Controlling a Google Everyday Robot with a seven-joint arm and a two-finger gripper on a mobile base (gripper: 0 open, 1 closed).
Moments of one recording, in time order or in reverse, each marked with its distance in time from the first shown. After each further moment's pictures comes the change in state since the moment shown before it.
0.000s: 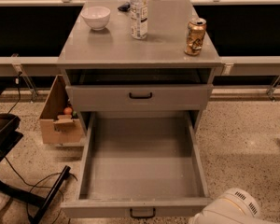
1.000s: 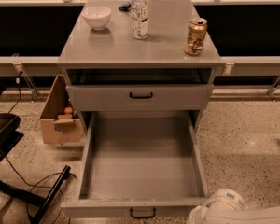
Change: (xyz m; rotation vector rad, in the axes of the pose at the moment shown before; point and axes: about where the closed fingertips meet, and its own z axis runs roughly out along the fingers) arm 0.013 -0.076 0.112 0.077 -0.101 0.044
